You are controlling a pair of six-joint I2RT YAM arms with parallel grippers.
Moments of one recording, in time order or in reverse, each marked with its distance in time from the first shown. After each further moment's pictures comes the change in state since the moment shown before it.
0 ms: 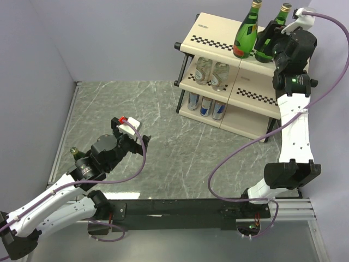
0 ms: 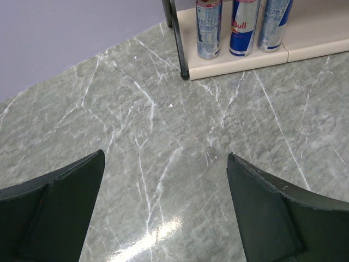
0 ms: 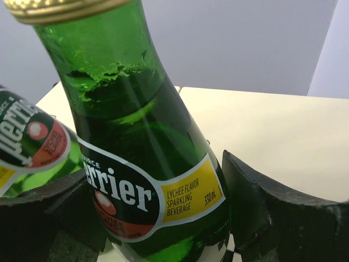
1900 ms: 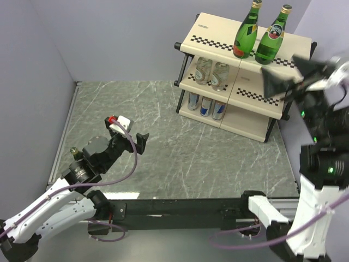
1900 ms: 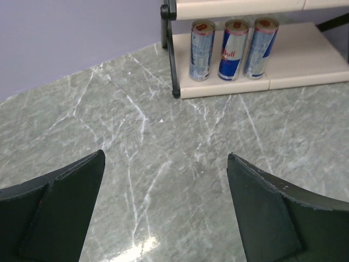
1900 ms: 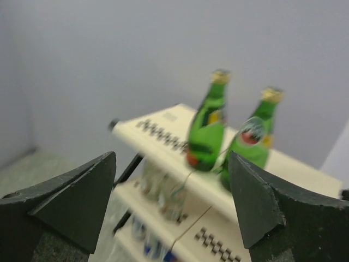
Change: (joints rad) left arm 0.032 -0.058 0.000 0.020 0.037 -0.065; right arm 0.000 -0.544 -0.118 -0.108 -0.352 -0.163
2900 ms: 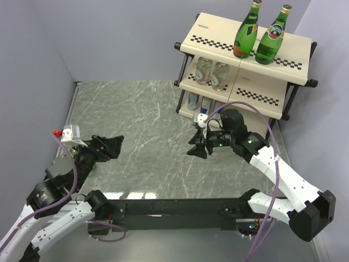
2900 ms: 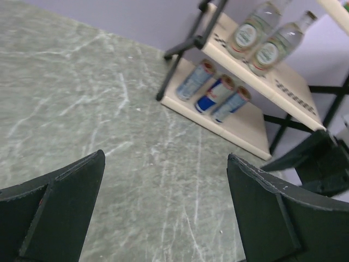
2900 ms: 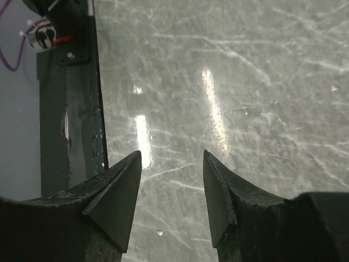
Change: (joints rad) left arm 0.014 -0.325 0.098 -0.384 -0.171 -0.616; right arm 0.612 0.024 -0.901 -0.048 -0.432 -0.351
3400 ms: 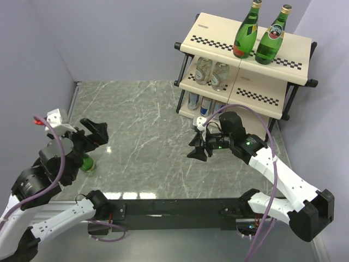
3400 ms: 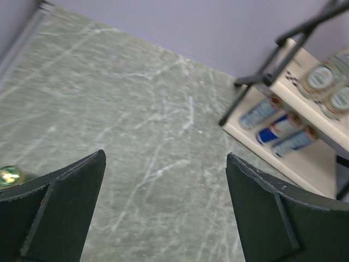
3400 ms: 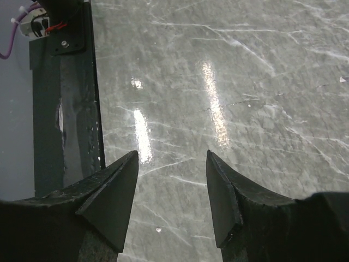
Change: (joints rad) left arm 0.000 0.262 0.362 -0.293 -0.291 -0.004; right arm 0.005 0.006 -0.056 0.019 0.011 -0.027
